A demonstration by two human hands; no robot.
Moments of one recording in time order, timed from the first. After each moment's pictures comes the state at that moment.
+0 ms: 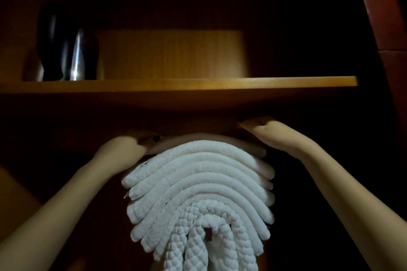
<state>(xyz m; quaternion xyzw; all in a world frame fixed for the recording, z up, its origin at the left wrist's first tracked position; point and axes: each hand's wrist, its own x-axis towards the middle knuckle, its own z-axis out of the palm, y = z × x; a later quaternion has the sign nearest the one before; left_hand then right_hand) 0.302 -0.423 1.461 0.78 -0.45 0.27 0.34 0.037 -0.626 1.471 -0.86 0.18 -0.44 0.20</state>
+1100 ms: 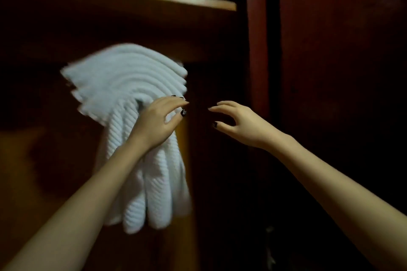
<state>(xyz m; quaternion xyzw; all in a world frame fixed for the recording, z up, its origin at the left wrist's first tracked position) 0.106 -0.443 1.271 0.48 -0.73 0.27 0.41 -0.129 -0.508 1.265 -0.89 0.26 -0.37 0.00</state>
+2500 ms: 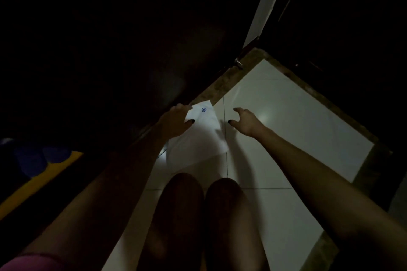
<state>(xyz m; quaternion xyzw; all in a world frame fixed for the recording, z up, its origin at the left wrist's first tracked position) -0.422 -0.660 0.208 0.59 -0.75 -0.30 0.00 -0.668 -0.650 0.232 -0.61 0.70 0.06 0.36</state>
